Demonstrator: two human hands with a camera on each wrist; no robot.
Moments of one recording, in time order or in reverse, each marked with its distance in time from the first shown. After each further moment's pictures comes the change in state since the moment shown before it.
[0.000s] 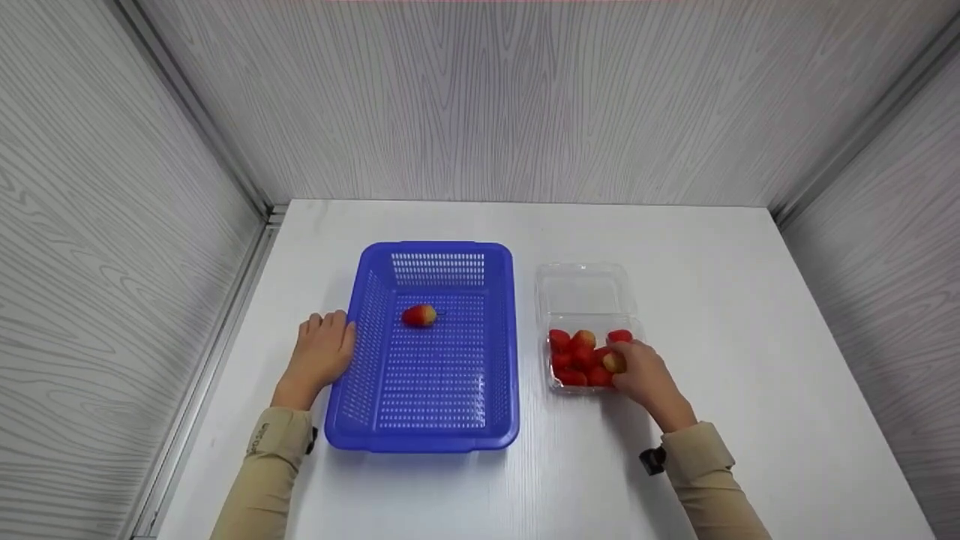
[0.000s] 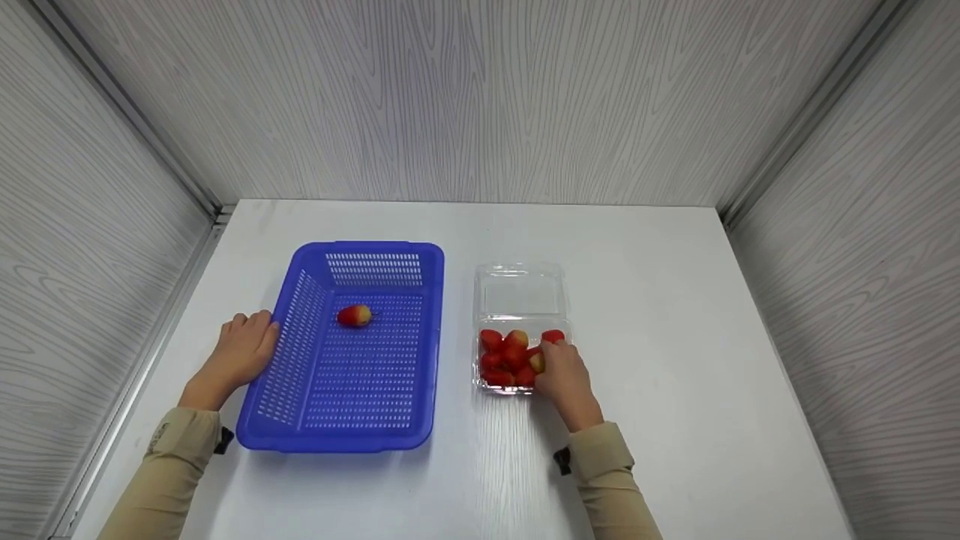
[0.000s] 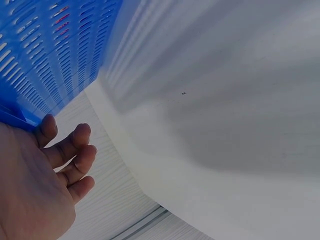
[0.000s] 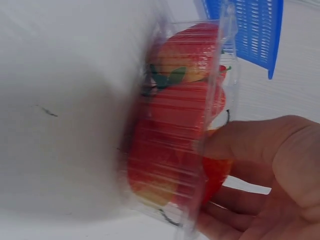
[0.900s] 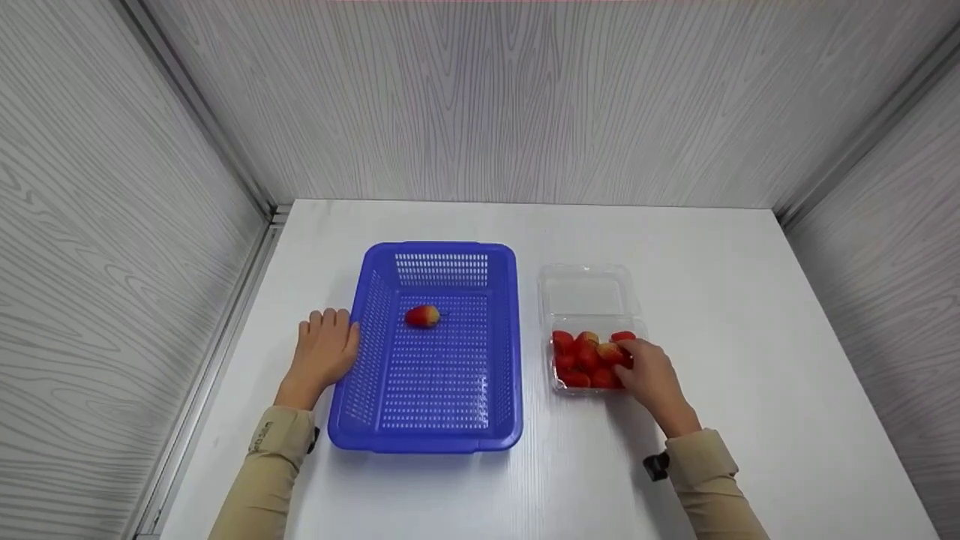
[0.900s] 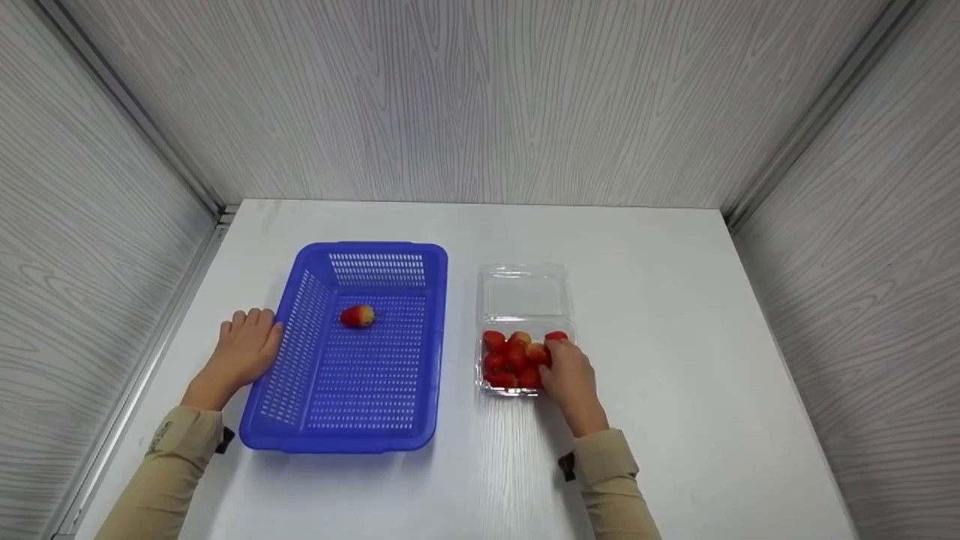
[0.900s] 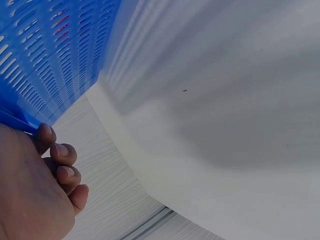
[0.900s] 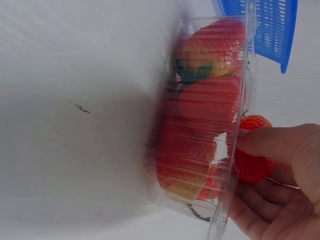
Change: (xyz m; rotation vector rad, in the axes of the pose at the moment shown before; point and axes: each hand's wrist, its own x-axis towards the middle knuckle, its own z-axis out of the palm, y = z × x) left_hand 0.001 0.002 0.000 0.085 0.015 -0.008; right_hand 0.001 0.008 0.004 0.012 0.202 -0.112
